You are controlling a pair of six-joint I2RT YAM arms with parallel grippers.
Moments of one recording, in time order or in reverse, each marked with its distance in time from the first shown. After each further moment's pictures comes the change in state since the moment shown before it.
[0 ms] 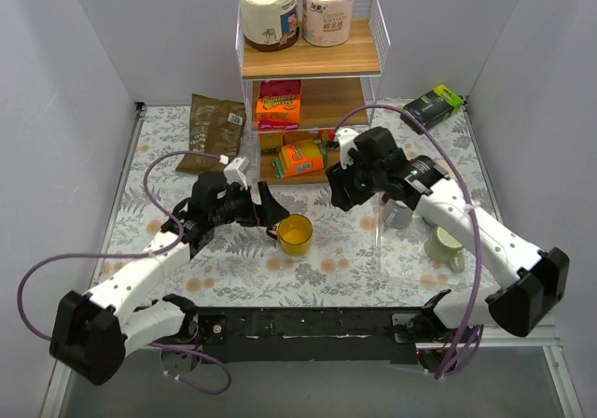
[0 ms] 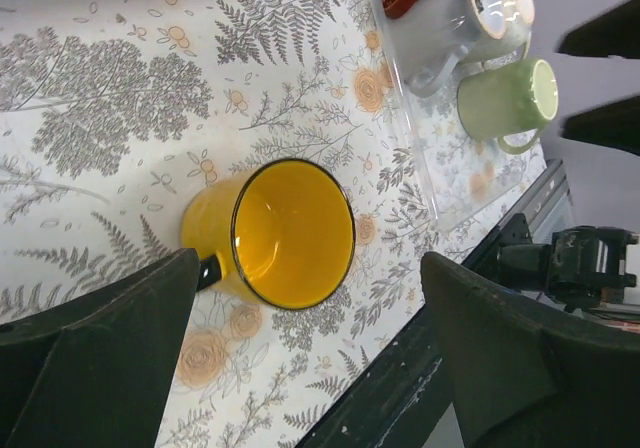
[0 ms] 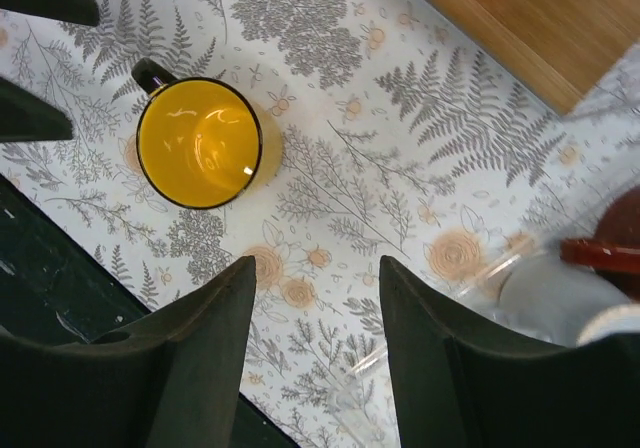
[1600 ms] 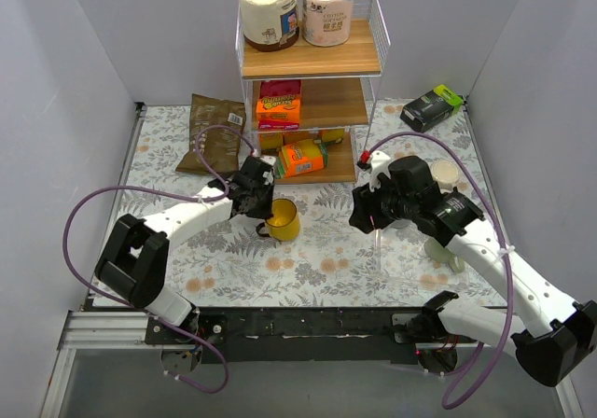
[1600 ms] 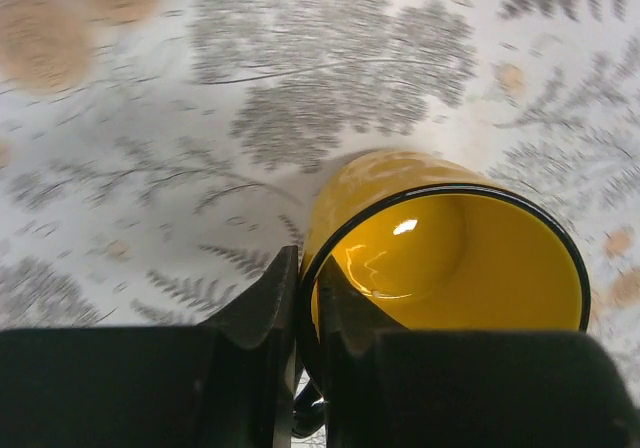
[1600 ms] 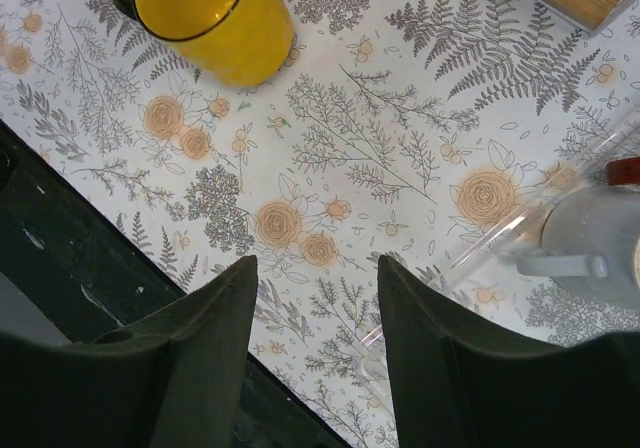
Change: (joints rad) left arm -0.119 0.583 0.375 -0.312 -0.359 0.249; right arm -0.117 -0.359 -0.335 0.079 -0.090 0.069
